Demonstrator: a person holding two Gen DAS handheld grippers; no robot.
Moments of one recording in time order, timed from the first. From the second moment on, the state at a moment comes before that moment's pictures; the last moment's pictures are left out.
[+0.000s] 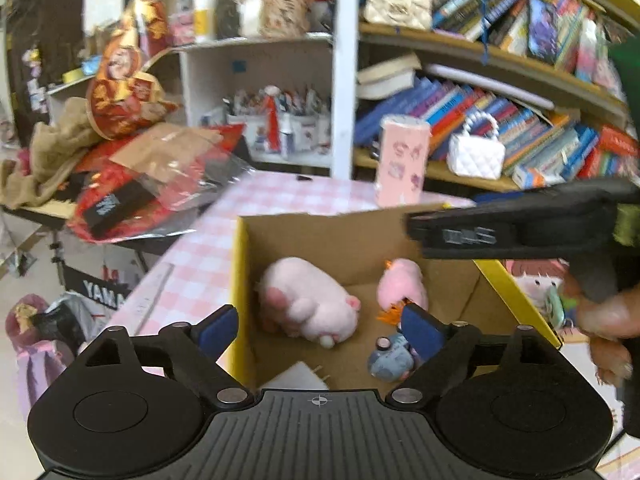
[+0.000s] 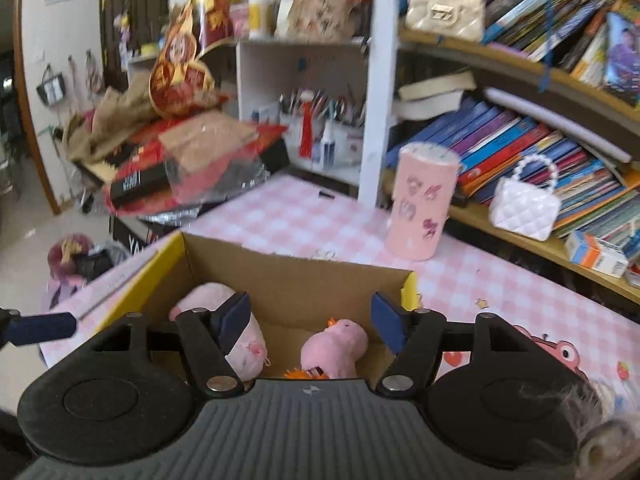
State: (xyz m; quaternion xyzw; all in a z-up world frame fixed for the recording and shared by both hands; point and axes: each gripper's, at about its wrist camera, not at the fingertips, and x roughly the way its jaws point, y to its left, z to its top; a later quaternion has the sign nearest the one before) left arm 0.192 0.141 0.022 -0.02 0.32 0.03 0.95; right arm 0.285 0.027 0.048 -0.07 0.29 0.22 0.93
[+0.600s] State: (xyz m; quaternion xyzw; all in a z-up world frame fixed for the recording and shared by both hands) left arm 0.110 0.182 0.022 -0.08 0.30 0.11 0.94; right arm 0.172 0.023 0.033 -0.08 0.27 0.17 0.94
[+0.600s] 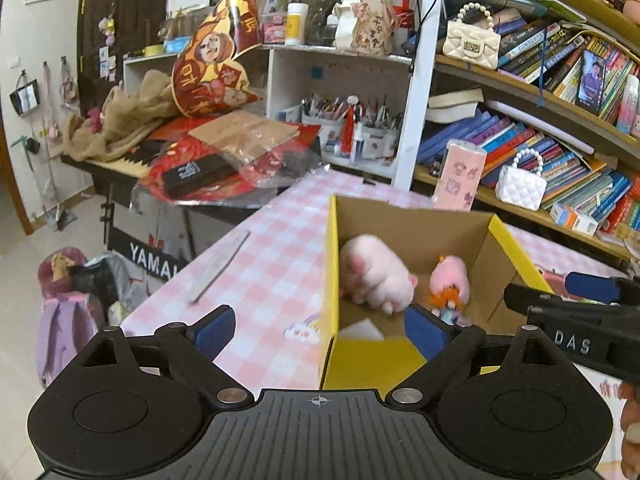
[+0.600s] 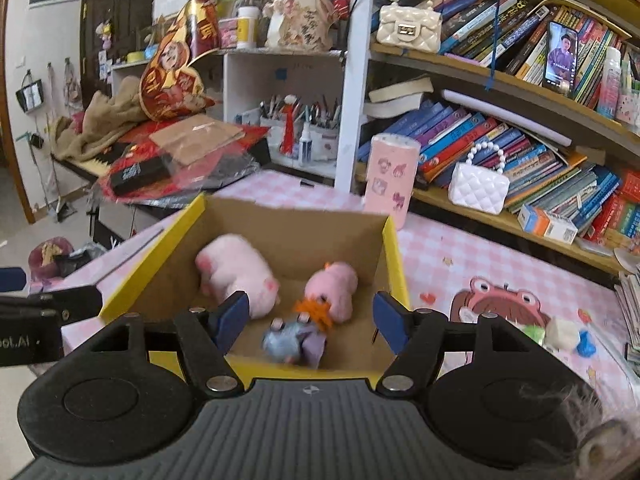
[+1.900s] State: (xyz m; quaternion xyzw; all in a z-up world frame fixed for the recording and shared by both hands) left arm 0.000 0.103 -0.028 -0.03 0.40 -0.02 0.91; right arm -0.008 -0.058 -0.024 -0.04 0.36 0.05 0.93
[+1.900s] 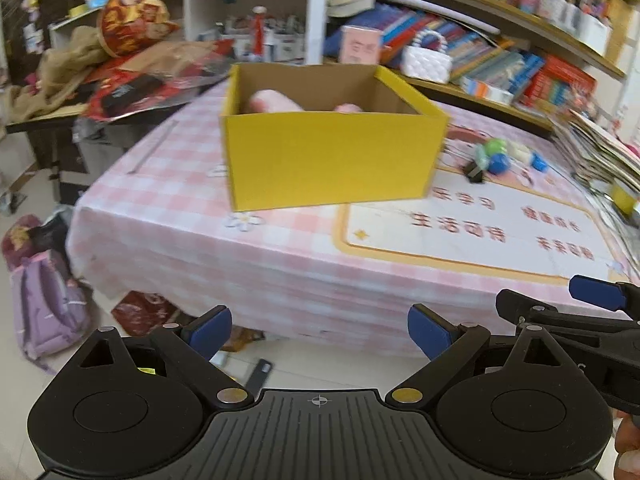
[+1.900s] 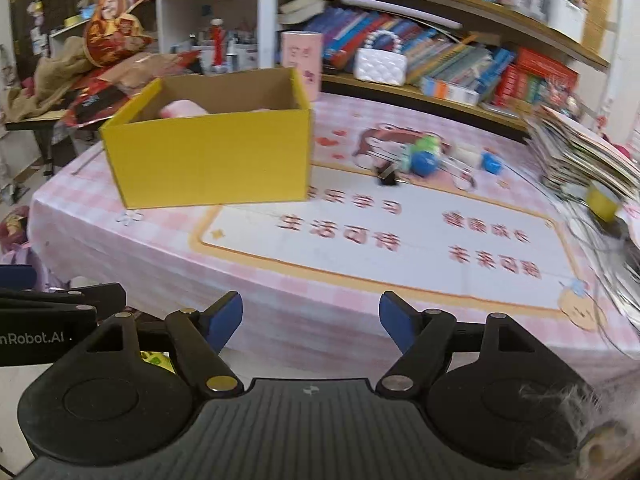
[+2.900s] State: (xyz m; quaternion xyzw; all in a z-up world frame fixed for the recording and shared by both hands) left arm 0.045 -0.006 -0.037 0.02 0.42 -0.13 0.90; right arm 0.003 -0.161 -0.032 0.00 0.39 -0.08 0.92
